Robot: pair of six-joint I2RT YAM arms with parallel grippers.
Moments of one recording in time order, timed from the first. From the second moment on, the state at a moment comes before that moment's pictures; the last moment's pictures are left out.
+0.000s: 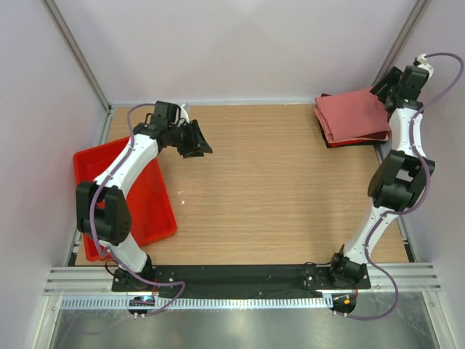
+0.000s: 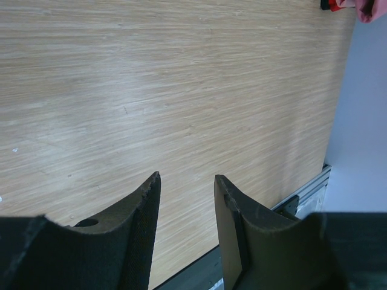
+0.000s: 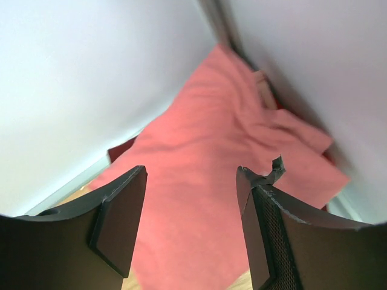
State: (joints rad) left arm -0.26 1.67 1.43 -0.62 0.46 -0.55; right arm -0.38 2.05 1.91 -0.24 -0.04 0.38
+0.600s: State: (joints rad) left arm -0.27 1.67 1.42 -0.60 0.44 -0.54; right arm -0.15 2.22 1.86 -0.22 -0.23 0.34
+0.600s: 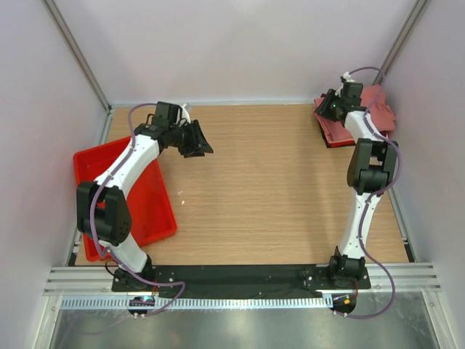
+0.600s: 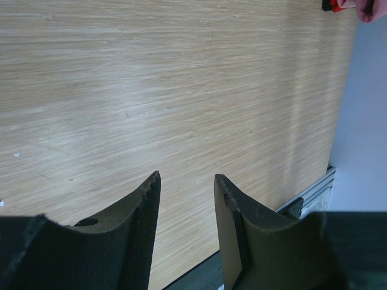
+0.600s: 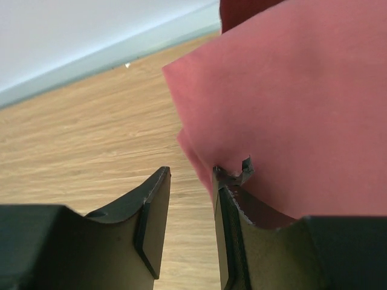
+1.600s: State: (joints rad) left arm -0.27 1.67 1.42 -0.60 0.46 -0.54; right arm 0.13 2.49 2.02 -0.21 0.34 -0.22
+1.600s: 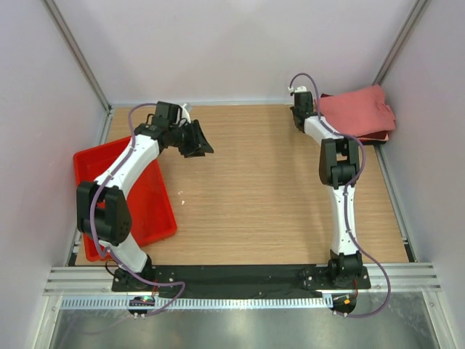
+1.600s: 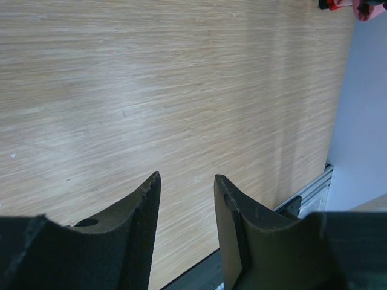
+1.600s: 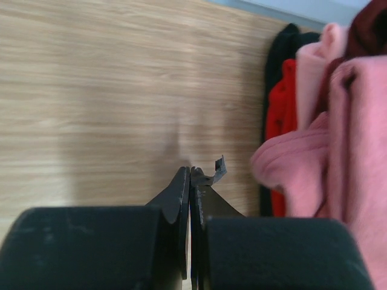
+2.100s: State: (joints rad) left arm -0.27 1.67 1.42 -0.60 0.46 -0.54; right arm 0.12 2.64 2.30 -0.04 0.50 -0.44
